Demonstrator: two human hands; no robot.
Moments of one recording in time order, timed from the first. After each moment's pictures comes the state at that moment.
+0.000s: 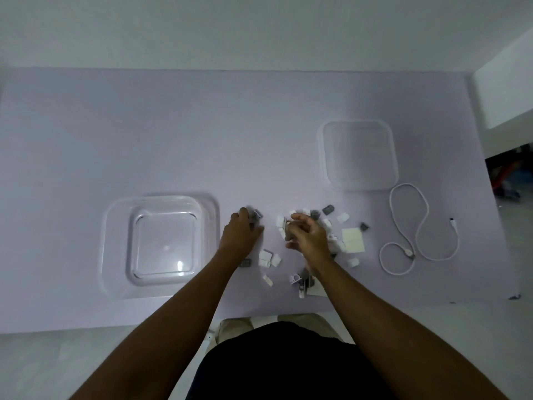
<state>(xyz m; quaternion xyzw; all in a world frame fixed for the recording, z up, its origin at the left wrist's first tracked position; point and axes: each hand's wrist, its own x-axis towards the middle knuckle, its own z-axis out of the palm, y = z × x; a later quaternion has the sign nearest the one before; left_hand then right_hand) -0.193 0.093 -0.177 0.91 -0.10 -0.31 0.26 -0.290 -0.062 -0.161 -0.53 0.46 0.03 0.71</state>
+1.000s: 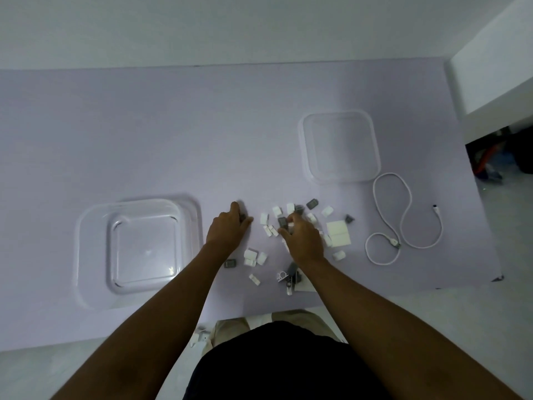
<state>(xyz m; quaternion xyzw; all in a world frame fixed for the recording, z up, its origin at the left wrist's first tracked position) -0.185 0.074 -0.181 0.92 -0.18 -0.29 0.18 -0.307 -0.086 -0.188 -0.89 0.33 0.06 0.31</state>
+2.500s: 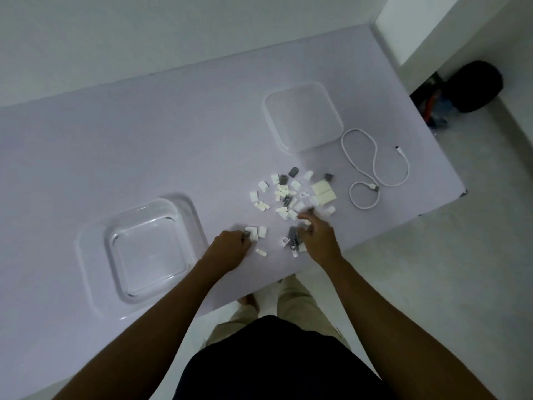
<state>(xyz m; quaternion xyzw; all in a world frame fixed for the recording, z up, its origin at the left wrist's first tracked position) -0.239 0.132 -0.143 0.84 -0.35 -0.39 0.12 -0.407 -0.043 -0.158 -0.76 0.48 -0.01 0.44</state>
